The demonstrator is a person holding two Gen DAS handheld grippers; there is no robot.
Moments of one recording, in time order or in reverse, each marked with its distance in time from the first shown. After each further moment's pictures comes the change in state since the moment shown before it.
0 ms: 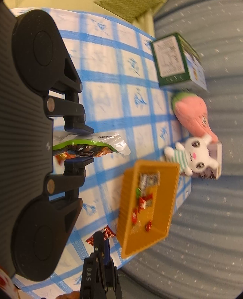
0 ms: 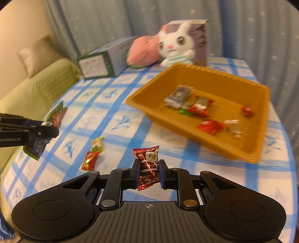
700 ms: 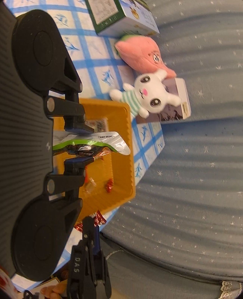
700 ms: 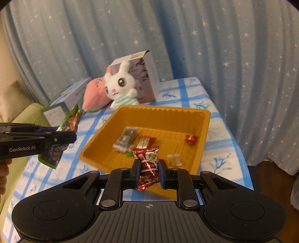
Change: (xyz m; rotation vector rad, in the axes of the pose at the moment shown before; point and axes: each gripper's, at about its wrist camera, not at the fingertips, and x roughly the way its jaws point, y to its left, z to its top) left arm 0.055 -0.096 0.113 0.178 -0.103 -0.174; right arm -0.048 -0.084 0.049 0.204 -0.159 -0.119
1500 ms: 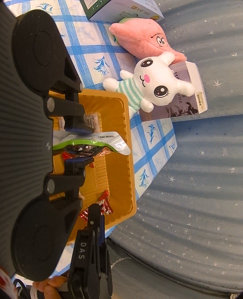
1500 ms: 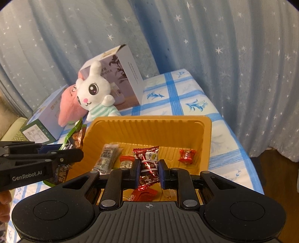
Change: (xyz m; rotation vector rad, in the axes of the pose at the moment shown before) left arm 0.091 0.010 0.030 0.004 0.102 0.008; right arm 0.086 -0.033 0.041 0.119 0.045 -0.033
